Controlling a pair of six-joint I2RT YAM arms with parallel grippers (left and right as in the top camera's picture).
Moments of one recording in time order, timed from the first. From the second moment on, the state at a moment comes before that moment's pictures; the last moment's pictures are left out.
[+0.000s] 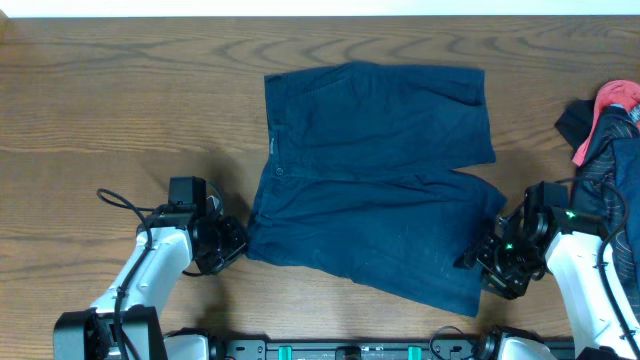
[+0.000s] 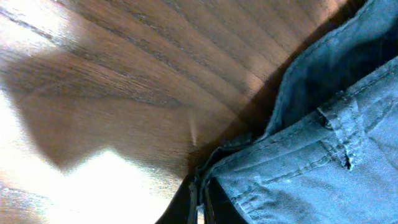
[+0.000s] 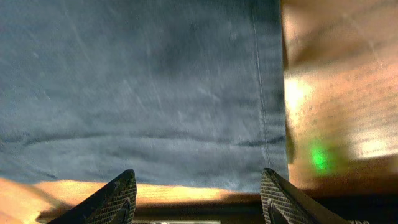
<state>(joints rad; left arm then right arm) 0.04 1.39 0.55 -0.63 0.36 -0.54 -0.21 1.25 0.66 -1.09 -0.34 0.40</state>
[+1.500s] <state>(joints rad) 0.04 1.39 0.55 -0.55 0.38 -0.55 -0.19 1.75 0.58 0.26 -0.64 0.66</state>
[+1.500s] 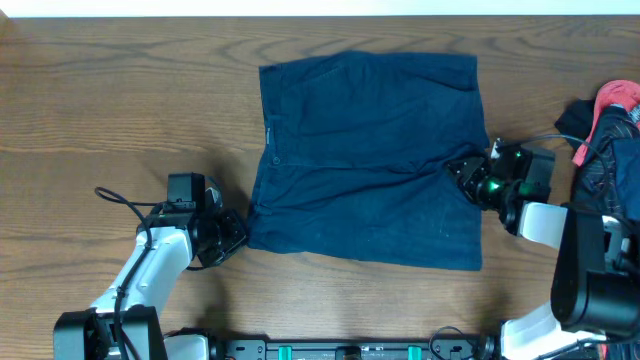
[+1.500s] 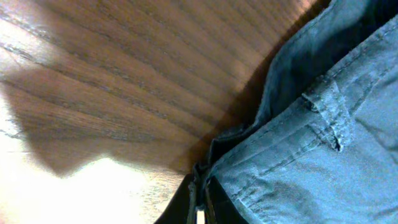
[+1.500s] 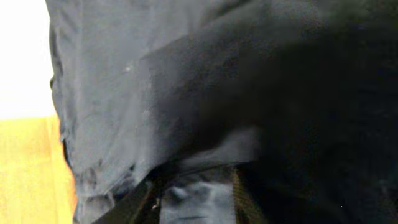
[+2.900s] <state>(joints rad) 0.04 1.39 0.55 -0.55 0.38 -0.56 -0.37 1.12 0.35 -0.79 -0.47 0.60</state>
